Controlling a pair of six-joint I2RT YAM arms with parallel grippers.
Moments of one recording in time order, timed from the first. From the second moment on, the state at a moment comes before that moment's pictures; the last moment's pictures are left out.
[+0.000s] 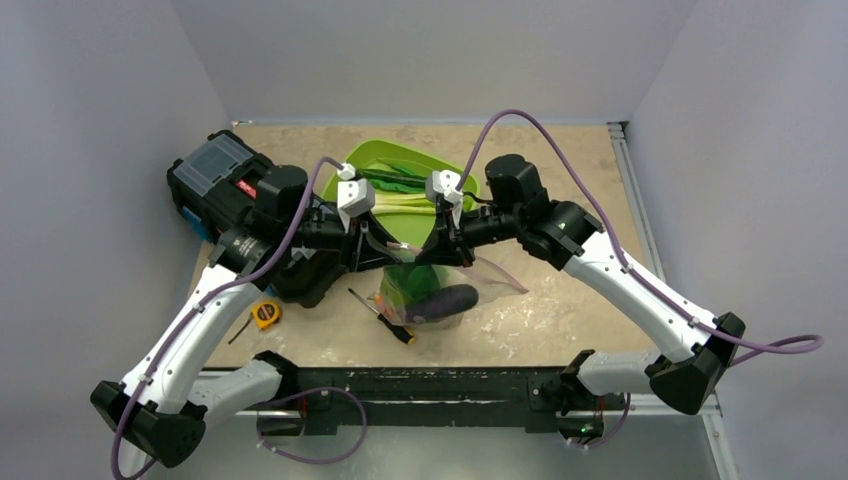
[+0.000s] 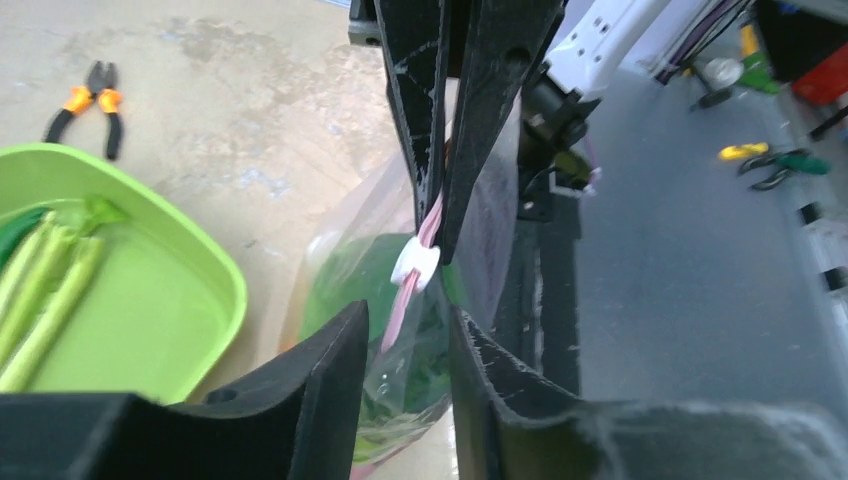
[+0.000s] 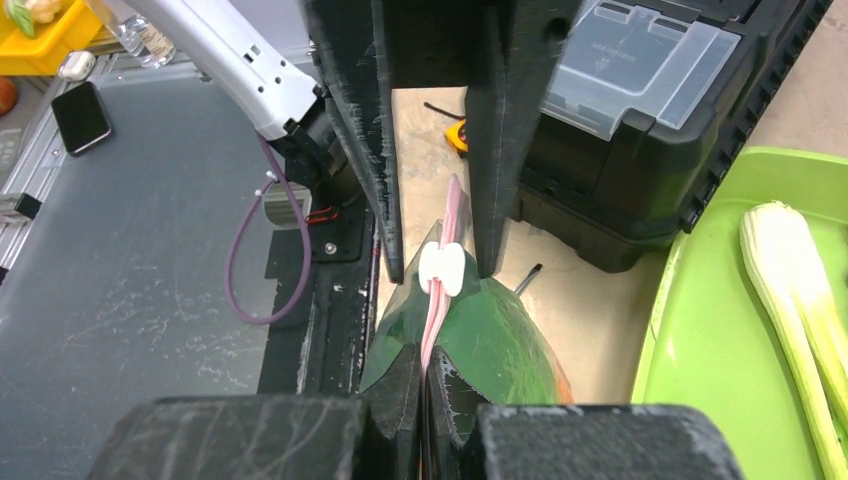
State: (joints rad) left arm -0.46 1.01 1.14 -0.53 0.95 0.15; right arm 0.76 1.28 1.35 -0.57 -0.79 -0.22
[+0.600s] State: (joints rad) left arm -0.46 1.03 1.21 -0.65 0.98 0.21; right arm 0.76 1.28 1.36 -0.58 -0.77 -0.22
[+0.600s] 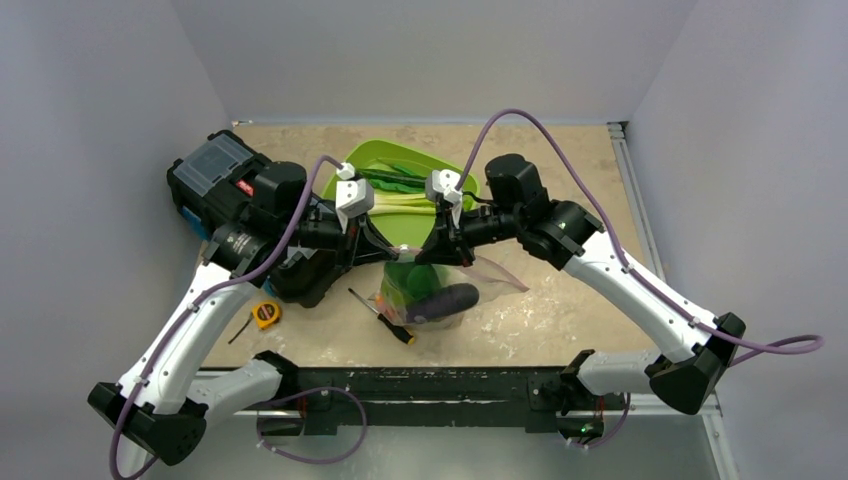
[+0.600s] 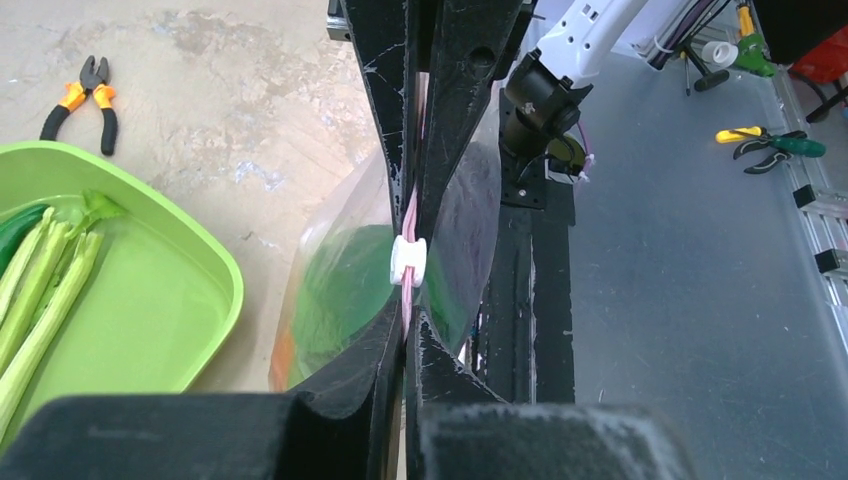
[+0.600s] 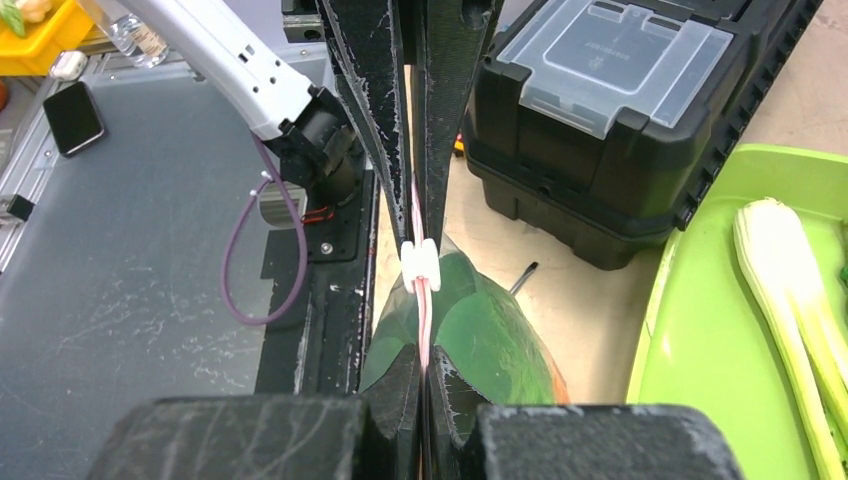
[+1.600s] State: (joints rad) left arm -0.47 1.01 1.24 -0.69 0.80 0.14; right arm 0.84 1.39 1.45 -0.48 -0.64 -0.17
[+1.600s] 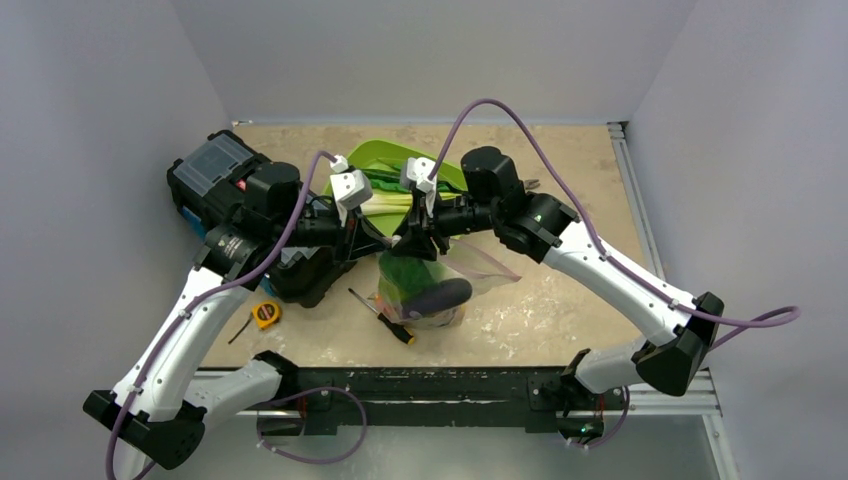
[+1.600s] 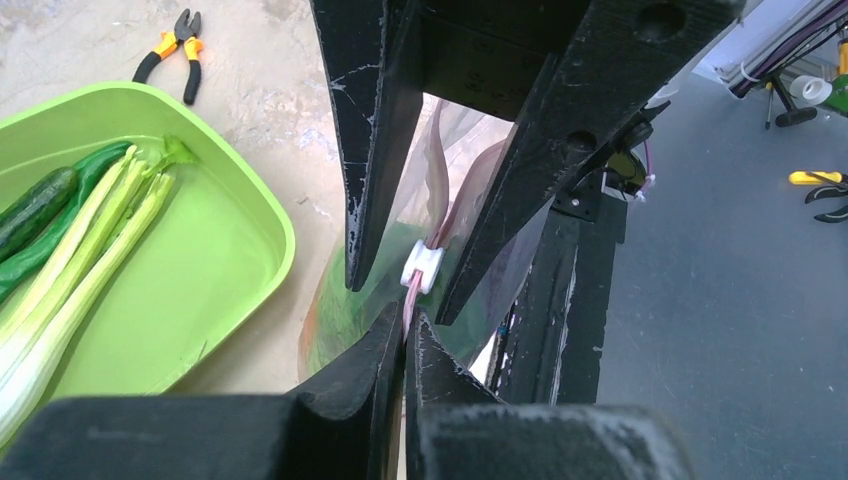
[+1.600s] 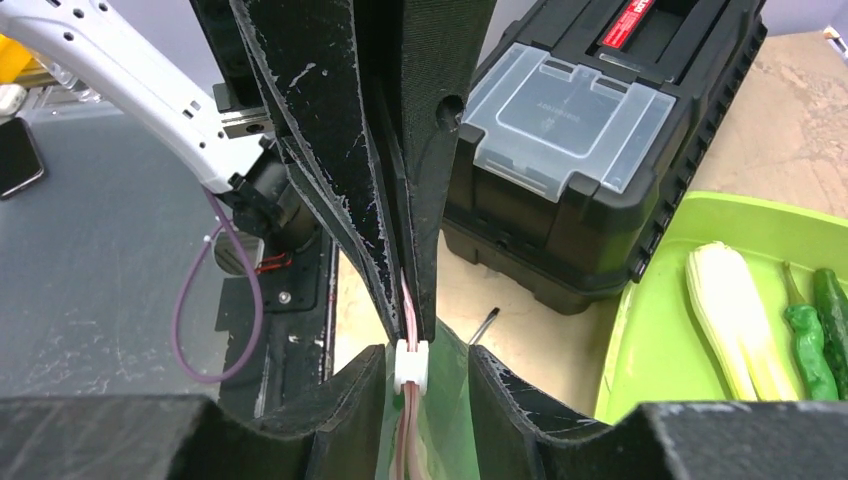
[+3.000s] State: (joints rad) left arm -0.46 0.93 1.19 -0.63 0.56 0.11; right arm 0.85 1.17 1.31 -0.50 -0.48 -0.17
